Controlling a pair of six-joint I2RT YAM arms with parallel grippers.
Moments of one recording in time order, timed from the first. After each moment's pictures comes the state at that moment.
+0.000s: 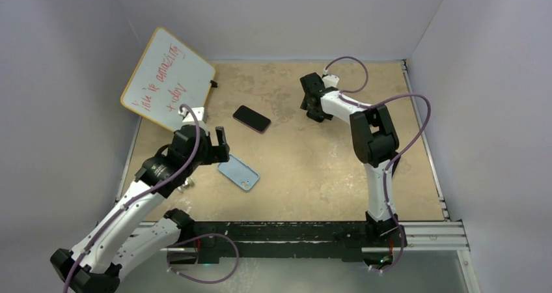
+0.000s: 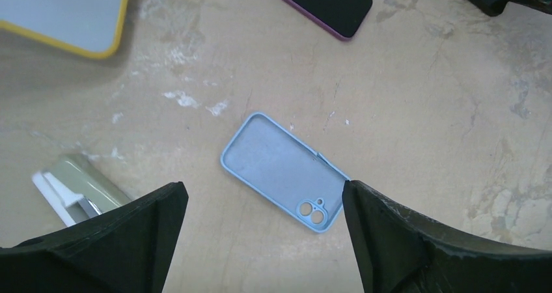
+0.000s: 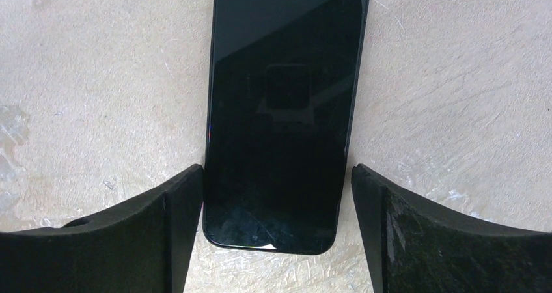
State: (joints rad) left arm -0.56 0.76 0.83 -0.70 -0.31 -0.44; right arm 0.41 2.18 1.60 -0.48 0.50 0.75
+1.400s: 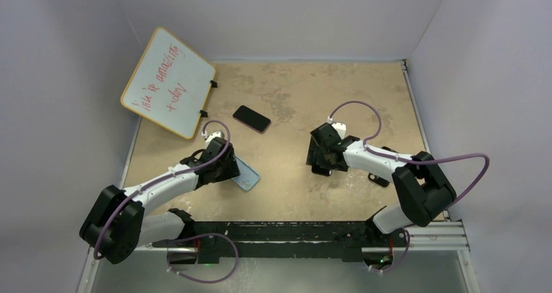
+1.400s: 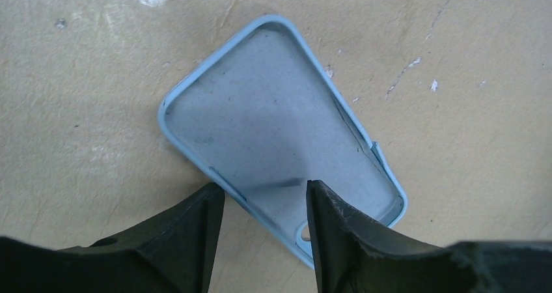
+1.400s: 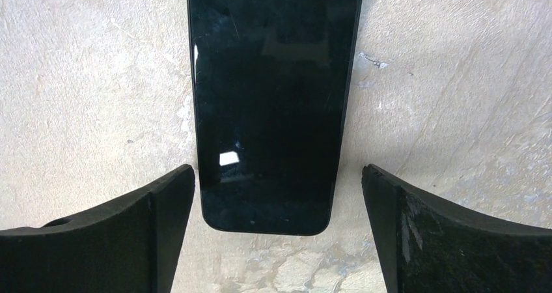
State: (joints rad) left arm -0.56 1.18 0.50 -0.34 -0.18 -0.80; right arm 0.60 1.49 0.78 -0.47 0.29 0.76
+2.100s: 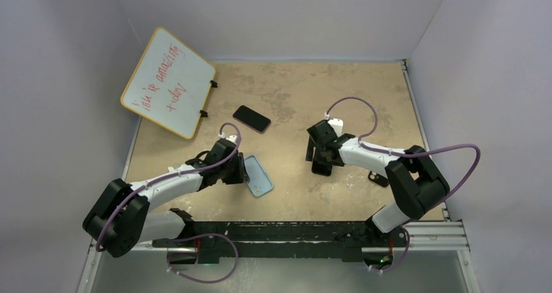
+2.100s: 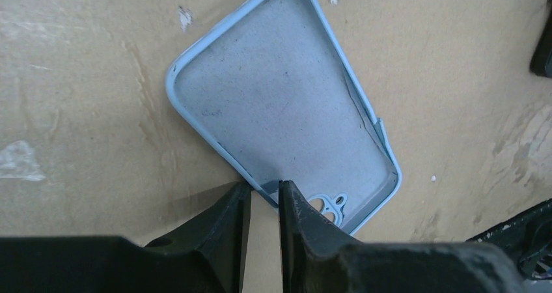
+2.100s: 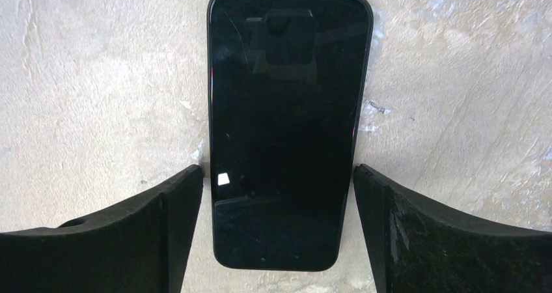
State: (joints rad) left arm -0.60 1.23 0.48 -0.20 0.06 -0.67; right arm 0.60 1.55 0.81 -0.41 0.35 0.73
